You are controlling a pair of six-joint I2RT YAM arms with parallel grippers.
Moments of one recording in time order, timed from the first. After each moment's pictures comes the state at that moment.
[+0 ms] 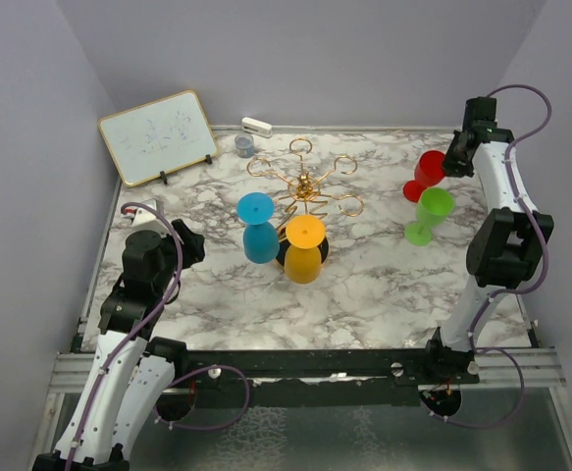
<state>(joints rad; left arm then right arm) -0.20 0.56 0.65 -0.50 -0.09 -0.46 -0.14 1.92 1.79 -0.81 0.14 0.32</state>
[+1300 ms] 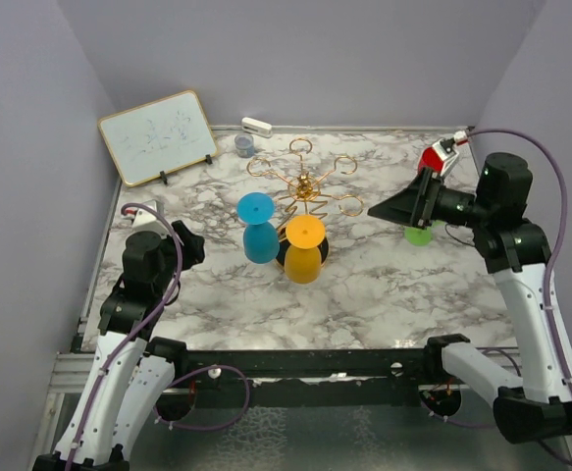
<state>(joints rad) -0.20 0.56 0.65 -0.51 -0.08 -0.46 0.08 1.00 1.25 -0.60 -0.94 0.63</state>
